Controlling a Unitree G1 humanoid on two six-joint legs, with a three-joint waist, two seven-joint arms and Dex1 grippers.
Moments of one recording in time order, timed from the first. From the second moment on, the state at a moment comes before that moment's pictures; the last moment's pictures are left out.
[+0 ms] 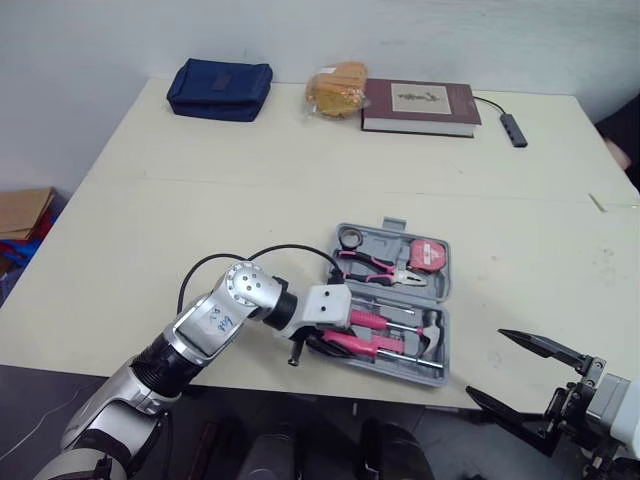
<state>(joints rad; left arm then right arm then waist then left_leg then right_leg) -0.62 0.55 -0.53 -0.22 -0.16 0.56 -1.15 0.66 -0.60 -0.51 -0.55 0.53 -0.24 1.05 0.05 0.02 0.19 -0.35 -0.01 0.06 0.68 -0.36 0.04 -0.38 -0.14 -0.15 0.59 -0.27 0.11</state>
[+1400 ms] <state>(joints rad) -0.54 0.45 -0.49 0.00 -0.11 0.23 -1.22 0.65 -0.58 -0.48 -0.50 0.46 -0.24 1.03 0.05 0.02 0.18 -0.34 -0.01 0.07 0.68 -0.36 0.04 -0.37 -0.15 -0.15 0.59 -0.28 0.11</state>
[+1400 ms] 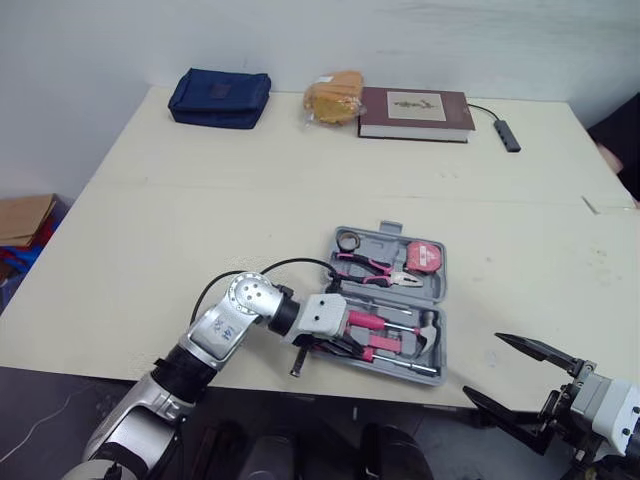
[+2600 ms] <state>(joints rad) -0.63 0.38 -0.21 0.46 -0.11 0.07 -1.02 0.05 -0.69 -0.12 -0.17 0.18 0.13 0.79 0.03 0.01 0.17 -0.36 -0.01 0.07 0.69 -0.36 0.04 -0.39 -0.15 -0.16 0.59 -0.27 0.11</state>
